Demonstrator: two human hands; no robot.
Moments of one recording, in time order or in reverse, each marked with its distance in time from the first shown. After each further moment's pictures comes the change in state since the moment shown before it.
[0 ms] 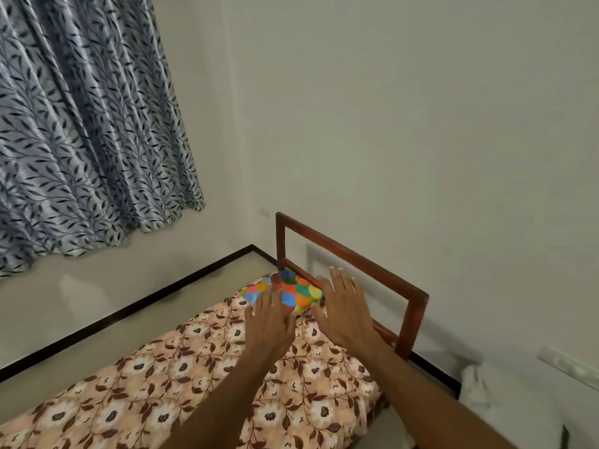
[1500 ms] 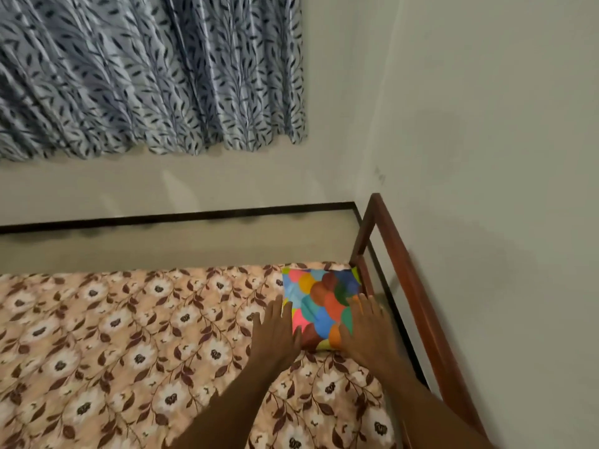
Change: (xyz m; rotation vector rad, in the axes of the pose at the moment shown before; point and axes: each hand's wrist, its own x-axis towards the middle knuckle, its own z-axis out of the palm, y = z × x) left_hand 0.390 -0.040 0.251 0.165 -0.258 -0.626; right_hand 0.477 0.188 0.324 0.024 -0.353 -0.473
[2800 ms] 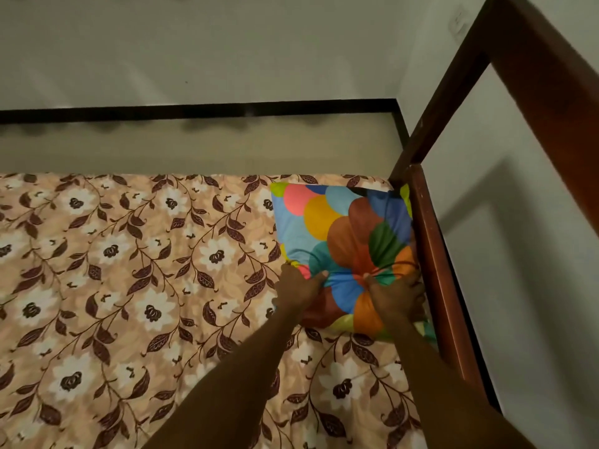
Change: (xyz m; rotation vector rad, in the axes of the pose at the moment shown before) left_hand 0.287 -0.011 0.397 -1.032 -0.057 -0.640; right_hand 0.193 0.103 0.423 0.564 -0.026 0.886
